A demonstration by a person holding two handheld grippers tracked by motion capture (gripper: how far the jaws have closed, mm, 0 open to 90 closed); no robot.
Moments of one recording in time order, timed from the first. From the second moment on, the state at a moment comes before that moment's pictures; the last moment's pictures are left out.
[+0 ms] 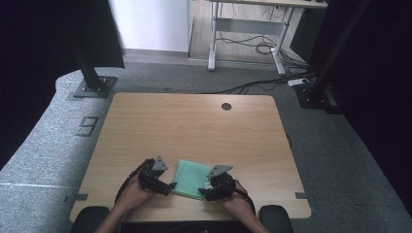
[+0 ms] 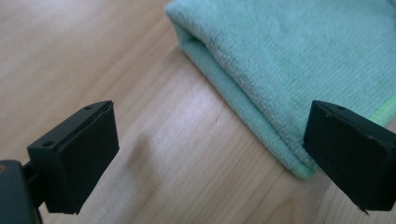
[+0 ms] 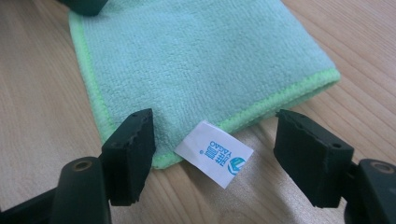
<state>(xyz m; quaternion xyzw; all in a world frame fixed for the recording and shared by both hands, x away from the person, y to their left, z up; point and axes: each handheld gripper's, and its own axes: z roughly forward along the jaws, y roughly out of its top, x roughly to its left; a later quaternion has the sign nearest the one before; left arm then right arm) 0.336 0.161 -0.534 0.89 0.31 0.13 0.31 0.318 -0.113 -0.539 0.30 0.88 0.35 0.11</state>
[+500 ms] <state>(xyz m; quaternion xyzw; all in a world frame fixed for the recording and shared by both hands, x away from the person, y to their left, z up) 0.338 0.159 -0.544 0.87 0.36 0.13 0.32 0.326 -0.113 -0.540 0.32 0.88 0.34 0.13</state>
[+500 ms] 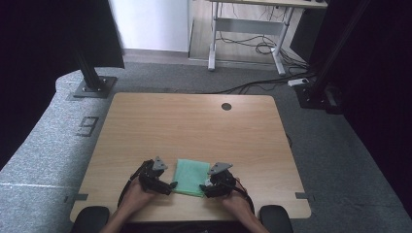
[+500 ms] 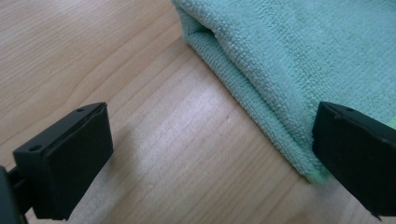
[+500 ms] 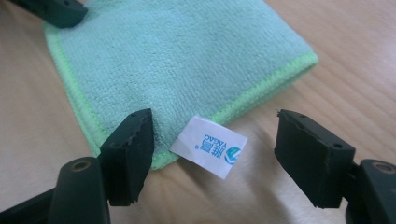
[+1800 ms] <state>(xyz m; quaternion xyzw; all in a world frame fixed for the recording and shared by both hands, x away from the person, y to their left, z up) 0.415 0.134 -0.548 0.84 0.40 0.17 0.33 0.415 -0.133 -0.542 0.38 0.84 0.34 0.17</state>
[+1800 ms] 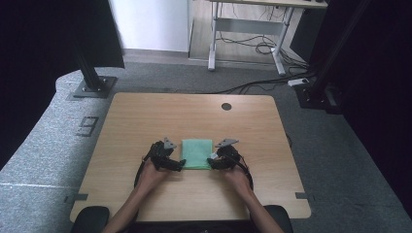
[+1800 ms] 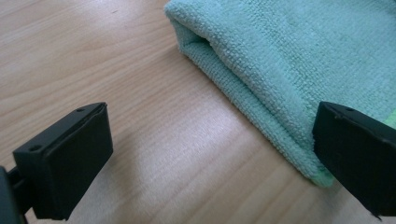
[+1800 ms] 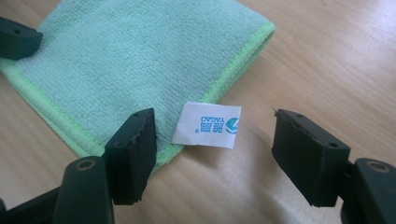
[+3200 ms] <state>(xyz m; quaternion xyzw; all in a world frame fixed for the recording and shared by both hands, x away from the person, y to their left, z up) 0.432 0.138 -0.527 0.84 0.39 0.15 0.34 0.434 -0.136 -0.530 0.39 0.83 0.37 0.15</state>
